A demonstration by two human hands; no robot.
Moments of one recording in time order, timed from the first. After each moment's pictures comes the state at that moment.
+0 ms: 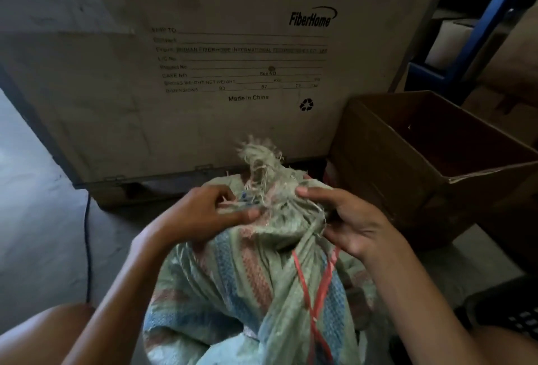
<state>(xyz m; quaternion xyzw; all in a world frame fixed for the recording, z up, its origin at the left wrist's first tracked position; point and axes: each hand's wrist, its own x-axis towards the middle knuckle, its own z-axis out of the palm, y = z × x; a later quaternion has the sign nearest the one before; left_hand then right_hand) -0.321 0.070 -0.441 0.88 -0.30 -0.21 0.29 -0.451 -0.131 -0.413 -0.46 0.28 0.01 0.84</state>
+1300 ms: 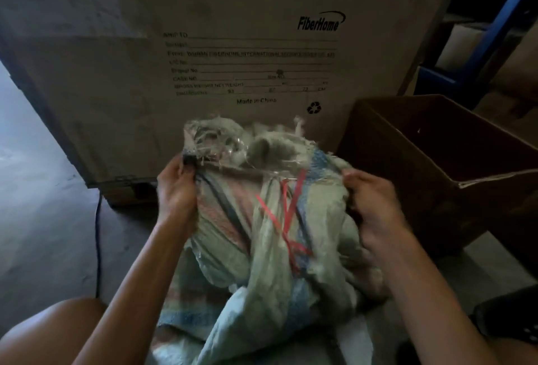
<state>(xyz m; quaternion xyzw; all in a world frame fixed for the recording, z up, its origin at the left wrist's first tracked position) -0.290 0.067 -0.474 0.71 0.01 0.01 0.71 -0.448 -0.145 -0.414 -0.56 0.32 -0.21 0.74</state>
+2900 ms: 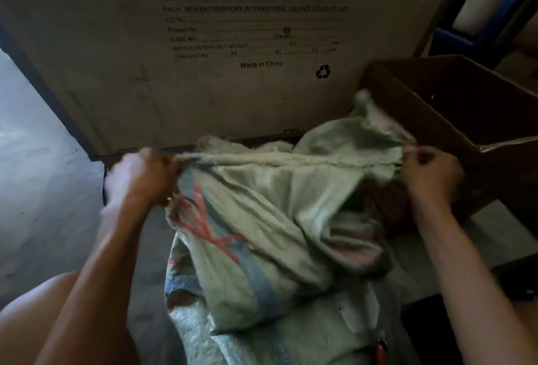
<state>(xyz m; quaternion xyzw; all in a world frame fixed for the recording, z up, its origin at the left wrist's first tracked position) -0.286 0.131 -0.457 0.96 -0.11 -0.12 0.23 -0.466 -0.194 -0.447 -0.72 0.50 -0.31 0.36</state>
